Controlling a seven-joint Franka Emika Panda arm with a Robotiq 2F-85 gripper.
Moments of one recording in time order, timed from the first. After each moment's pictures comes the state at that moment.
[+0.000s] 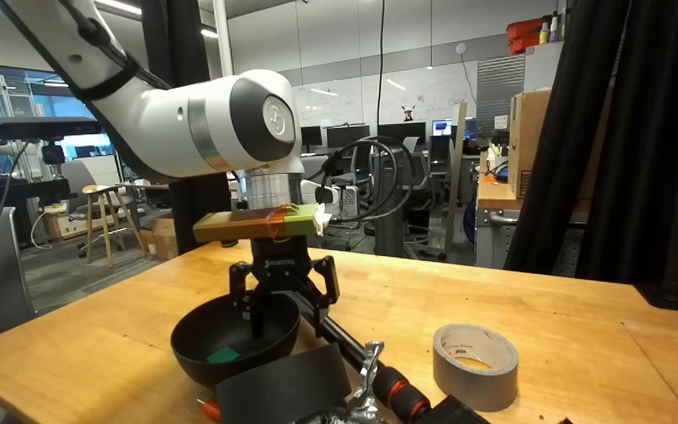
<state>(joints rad) 0.09 -0.16 0.08 -2.57 -0.14 2.23 -0.10</state>
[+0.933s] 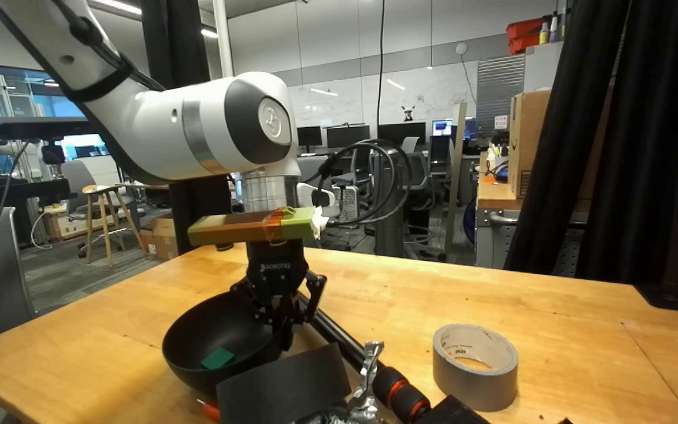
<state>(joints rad) 0.10 -0.17 0.08 -2.59 -0.14 2.22 -0.11</state>
